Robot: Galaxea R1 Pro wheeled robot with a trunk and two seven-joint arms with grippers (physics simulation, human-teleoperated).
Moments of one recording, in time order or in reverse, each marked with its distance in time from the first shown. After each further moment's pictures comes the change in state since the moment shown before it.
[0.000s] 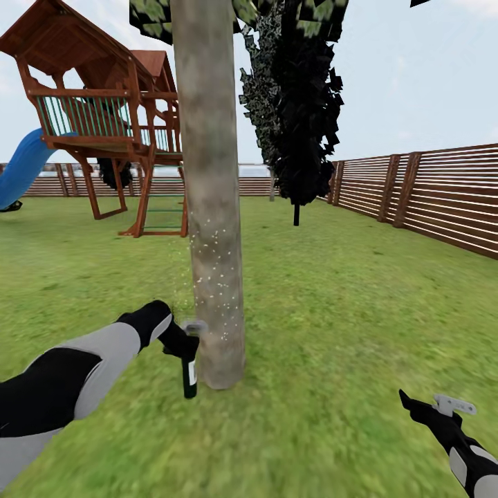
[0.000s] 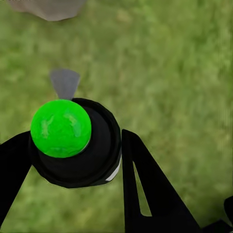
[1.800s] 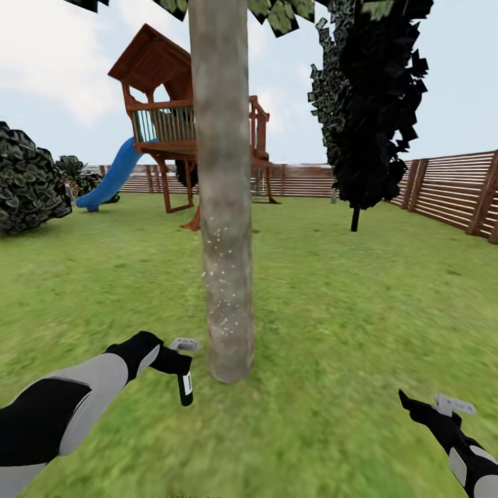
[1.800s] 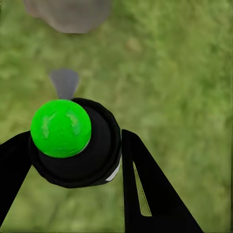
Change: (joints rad) left arm 0.142 0.054 0.003 0.002 0.014 -0.330 -0.002; right arm 0.000 0.000 0.001 0.002 0.002 0.000 0.003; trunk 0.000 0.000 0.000
